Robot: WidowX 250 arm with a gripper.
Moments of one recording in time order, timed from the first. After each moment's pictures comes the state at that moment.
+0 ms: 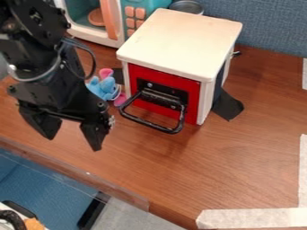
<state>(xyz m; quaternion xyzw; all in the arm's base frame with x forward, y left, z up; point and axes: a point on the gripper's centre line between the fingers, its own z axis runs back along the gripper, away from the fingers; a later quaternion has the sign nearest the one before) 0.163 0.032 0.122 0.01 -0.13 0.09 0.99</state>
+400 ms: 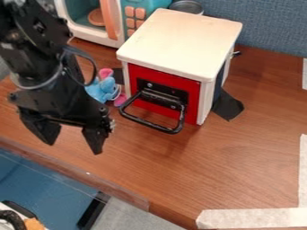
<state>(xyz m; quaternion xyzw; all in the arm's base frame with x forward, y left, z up) 0.163 0.035 0.109 0.01 -0.13 0.12 0.98</state>
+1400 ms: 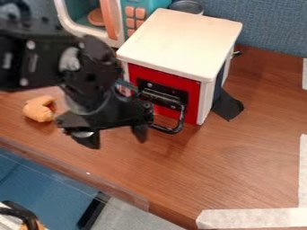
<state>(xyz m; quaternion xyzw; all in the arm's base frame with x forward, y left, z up) 0.203 0.006 0.092 -0.03 -0.24 0.28 0.93</state>
